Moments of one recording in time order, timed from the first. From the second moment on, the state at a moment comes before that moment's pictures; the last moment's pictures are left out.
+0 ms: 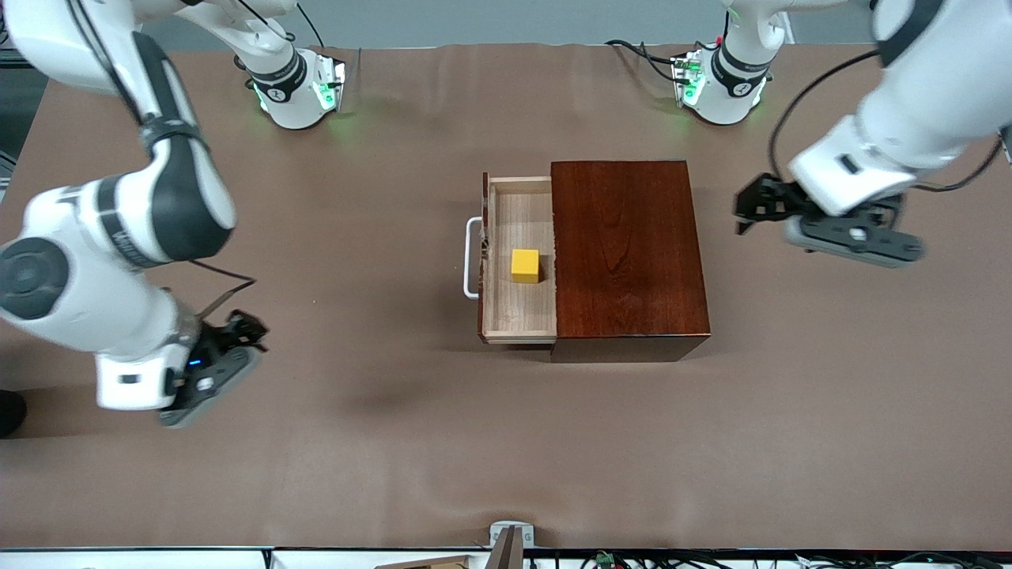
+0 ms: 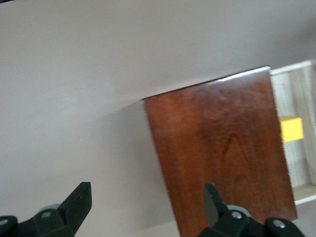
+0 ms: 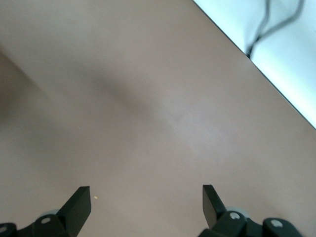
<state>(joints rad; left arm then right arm) -0.01 0.13 -0.35 -1.49 -0.02 1.65 -0.04 -0.01 0.58 0.22 -1.16 -0.14 1.77 -0.55</state>
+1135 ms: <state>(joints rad) -0.68 0.46 -0.39 -1.34 0.20 1.91 0.10 -0.17 0.21 0.23 -1.52 -0.14 1.69 -0.12</state>
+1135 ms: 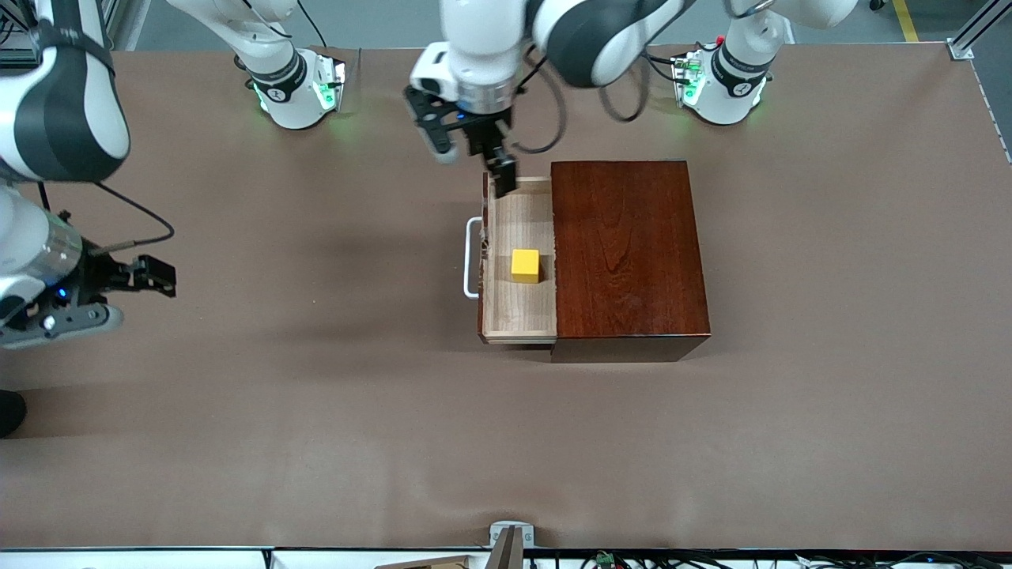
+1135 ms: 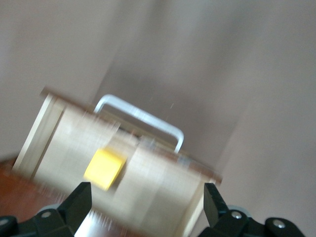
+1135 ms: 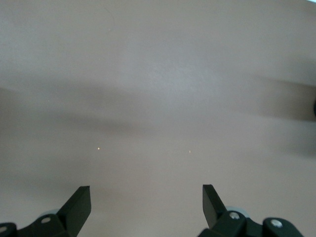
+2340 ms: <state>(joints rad) -0.60 0.70 -0.35 -1.30 0.18 2.08 0.66 -0.04 -0.01 -0.04 -1.58 0.01 1.55 -0.04</state>
